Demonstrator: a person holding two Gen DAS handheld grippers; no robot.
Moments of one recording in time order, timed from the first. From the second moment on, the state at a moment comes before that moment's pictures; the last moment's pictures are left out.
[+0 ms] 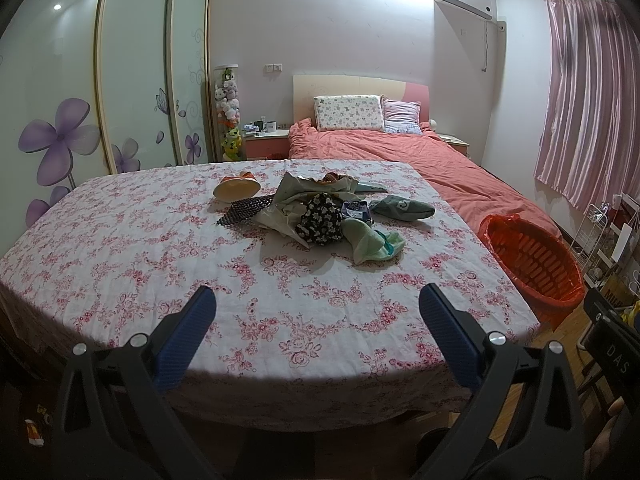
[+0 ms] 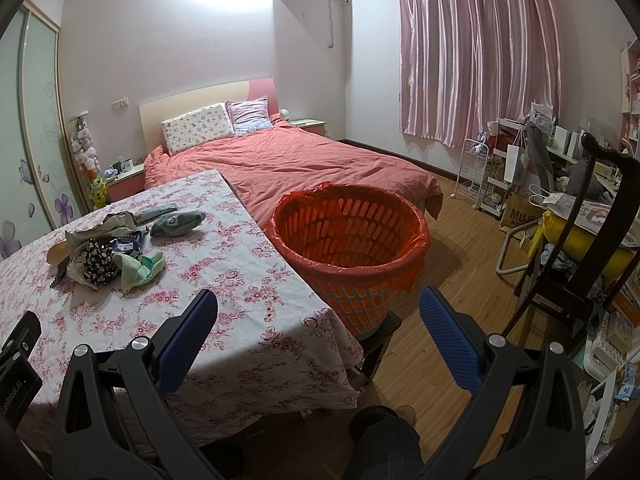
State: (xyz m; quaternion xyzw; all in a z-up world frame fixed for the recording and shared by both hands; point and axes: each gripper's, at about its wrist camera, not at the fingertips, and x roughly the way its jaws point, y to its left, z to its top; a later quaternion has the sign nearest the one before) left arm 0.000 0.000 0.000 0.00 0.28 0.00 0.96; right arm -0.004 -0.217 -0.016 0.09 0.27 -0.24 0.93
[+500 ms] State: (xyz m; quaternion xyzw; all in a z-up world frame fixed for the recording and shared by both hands) left arm 0.000 0.000 0.000 0.00 0.28 0.00 0.96; right arm -0.003 -0.217 -0.016 0.09 0.27 -0.24 0.93
